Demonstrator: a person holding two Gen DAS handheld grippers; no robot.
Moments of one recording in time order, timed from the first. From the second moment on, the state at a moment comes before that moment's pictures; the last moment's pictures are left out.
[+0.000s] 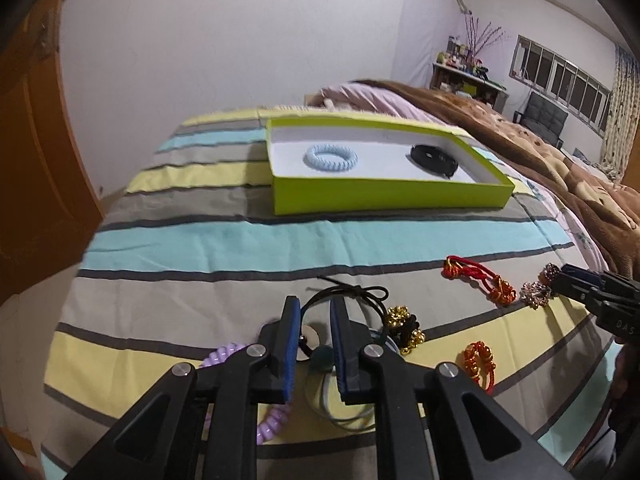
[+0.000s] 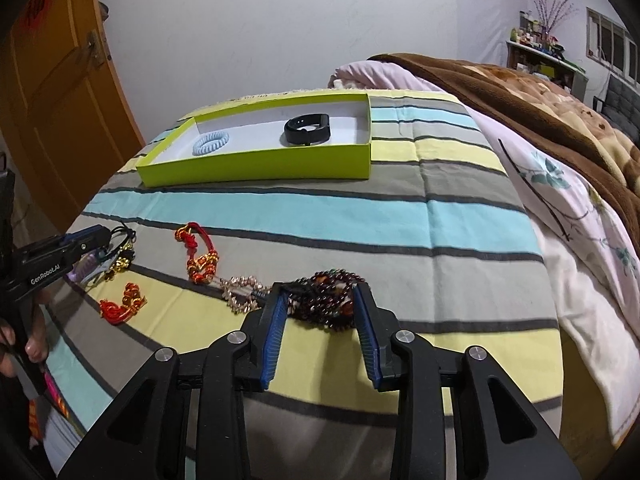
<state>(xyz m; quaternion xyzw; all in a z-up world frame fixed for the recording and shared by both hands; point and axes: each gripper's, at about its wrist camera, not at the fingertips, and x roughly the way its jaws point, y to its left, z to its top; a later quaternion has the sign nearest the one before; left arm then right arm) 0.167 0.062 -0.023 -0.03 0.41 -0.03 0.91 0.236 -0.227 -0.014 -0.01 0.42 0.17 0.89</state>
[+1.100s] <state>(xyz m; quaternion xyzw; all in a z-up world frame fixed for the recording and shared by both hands) 0.144 0.051 0.005 -0.02 0.37 -0.03 0.93 0.228 -0.240 0.007 0.01 0.40 0.16 0.90</state>
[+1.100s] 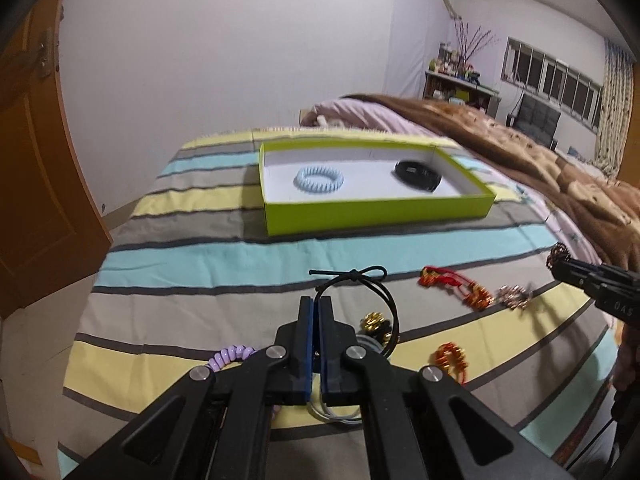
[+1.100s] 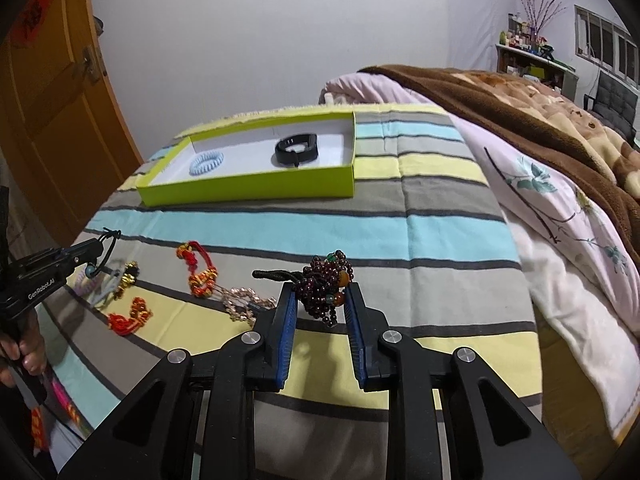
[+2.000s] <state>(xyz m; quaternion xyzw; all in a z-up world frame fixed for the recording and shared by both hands) 0.175 0.026 0.053 -0.01 0.33 -0.04 0.94 0.248 -0.204 0.056 -0.02 0.35 0.21 0.91</state>
